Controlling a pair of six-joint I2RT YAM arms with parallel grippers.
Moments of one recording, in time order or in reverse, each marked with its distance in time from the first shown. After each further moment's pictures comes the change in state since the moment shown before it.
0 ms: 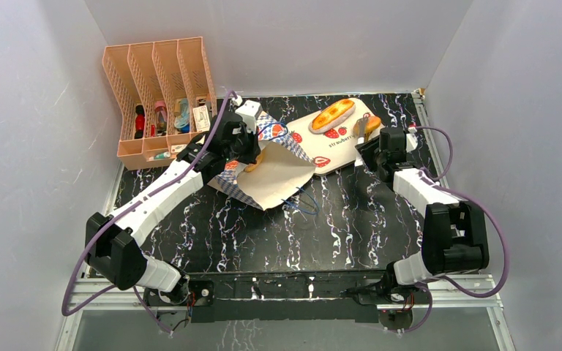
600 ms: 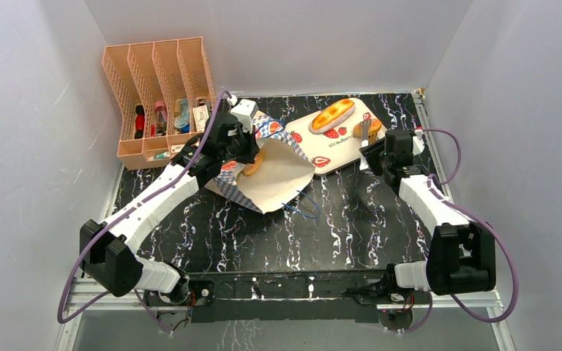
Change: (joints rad) left arm 0.000 -0.050 -0.023 0.019 0.002 -0.029; right arm -0.006 -0.132 -0.017 -0.138 0.011 -0.005
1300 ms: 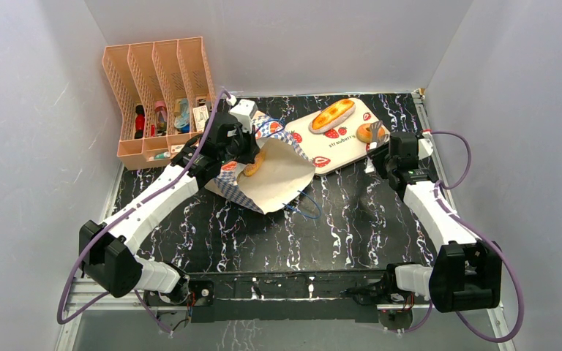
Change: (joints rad) left arm 0.000 -0.005 -0.007 0.011 0.003 -0.015; right arm -0.003 -0.109 0.000 -0.125 0.077 -0.014
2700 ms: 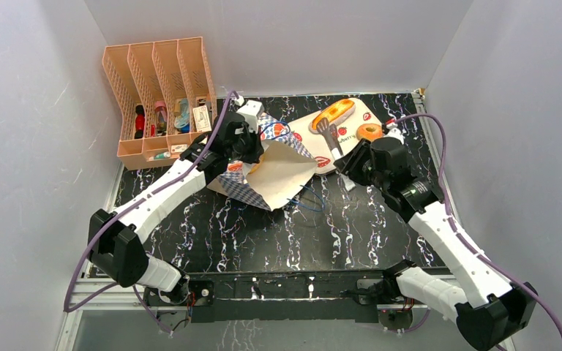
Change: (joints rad) left arm 0.000 0.072 0.020 0.011 0.000 0.015; right arm 0.356 -0.232 0.142 -0.261 -0.067 -0.205
